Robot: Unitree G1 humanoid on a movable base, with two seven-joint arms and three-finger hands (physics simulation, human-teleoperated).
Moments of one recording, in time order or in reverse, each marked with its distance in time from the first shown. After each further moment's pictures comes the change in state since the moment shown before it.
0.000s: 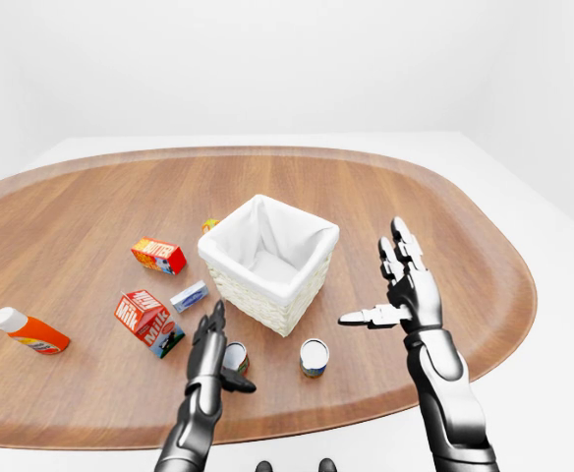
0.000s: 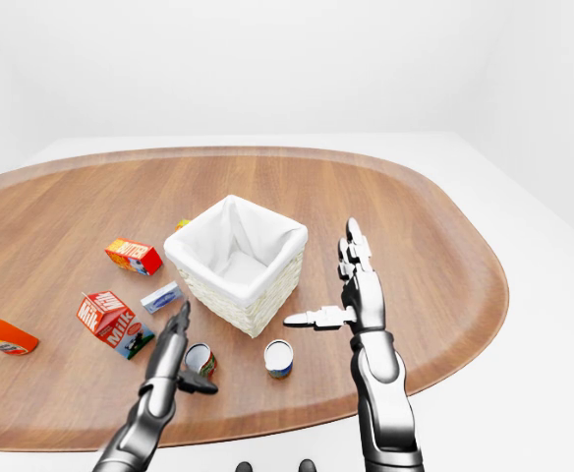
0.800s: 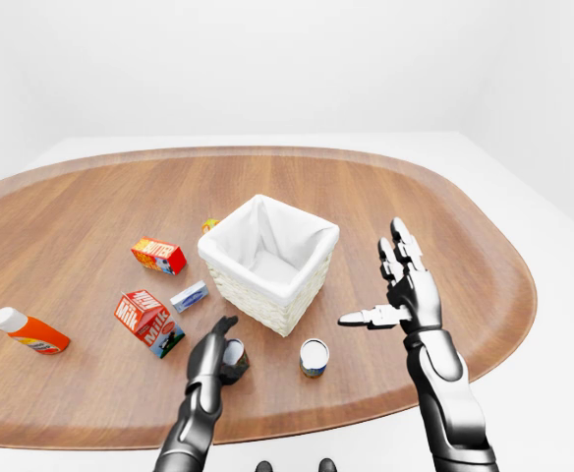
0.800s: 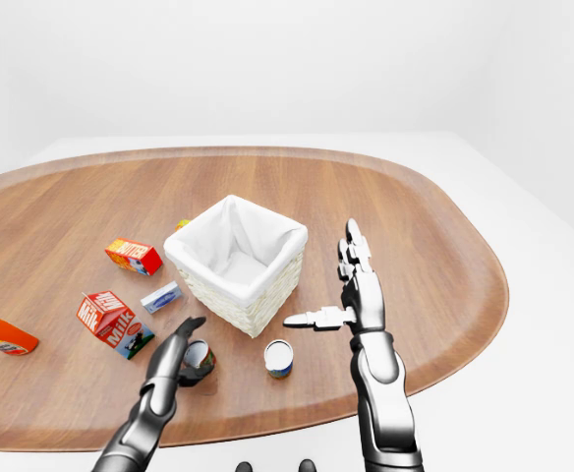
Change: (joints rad) left arm -0.040 0.007 0.002 0.088 -0.015 0.000 0.020; right arm 0.004 0.001 0.002 0.001 -0.001 0.000 0.000
